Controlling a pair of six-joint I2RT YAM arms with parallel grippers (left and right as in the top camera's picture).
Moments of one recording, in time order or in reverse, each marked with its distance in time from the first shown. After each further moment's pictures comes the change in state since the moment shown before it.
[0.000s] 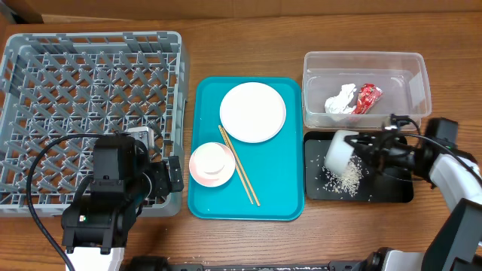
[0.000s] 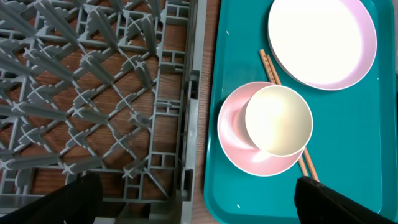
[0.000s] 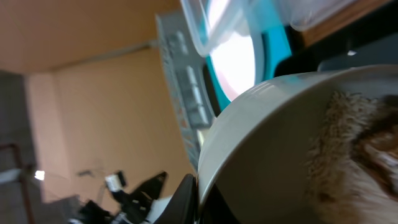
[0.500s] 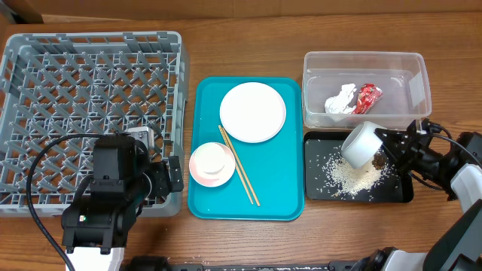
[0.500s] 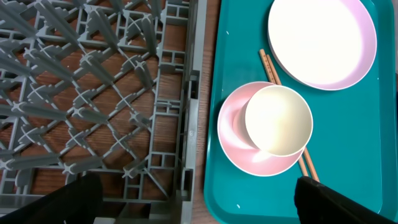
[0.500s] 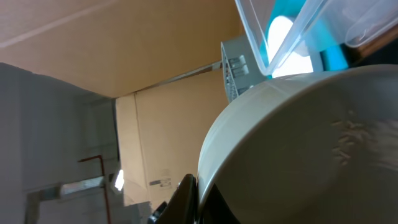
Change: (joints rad) left arm 0.000 0.000 0.000 0.000 0.000 0.000; right arm -0.179 0.000 -0.003 -0.004 -0.222 0.092
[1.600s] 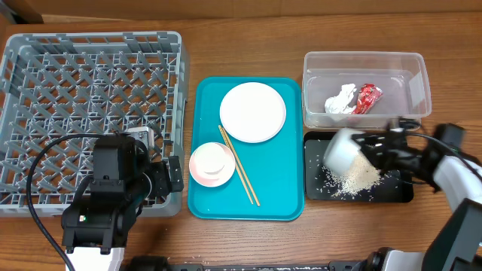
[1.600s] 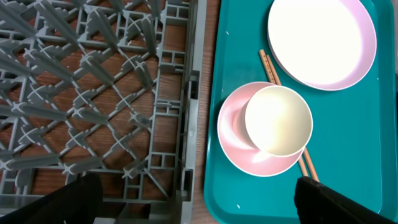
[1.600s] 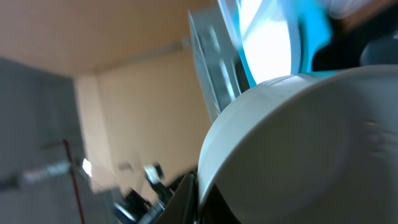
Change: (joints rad) left arm 0.000 0.000 0.000 0.000 0.000 0.000; right arm 0.169 0.000 0.003 -0.058 0.106 -0.100
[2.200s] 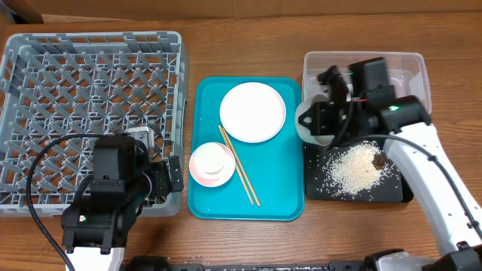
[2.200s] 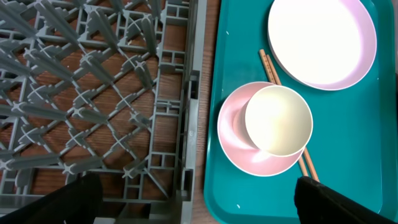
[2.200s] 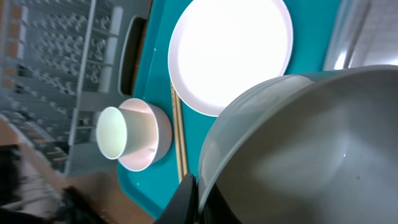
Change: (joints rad) left arm 0.000 0.000 0.000 0.000 0.000 0.000; right arm 0.691 -0.055 0.502 -0.195 0.939 -0.157
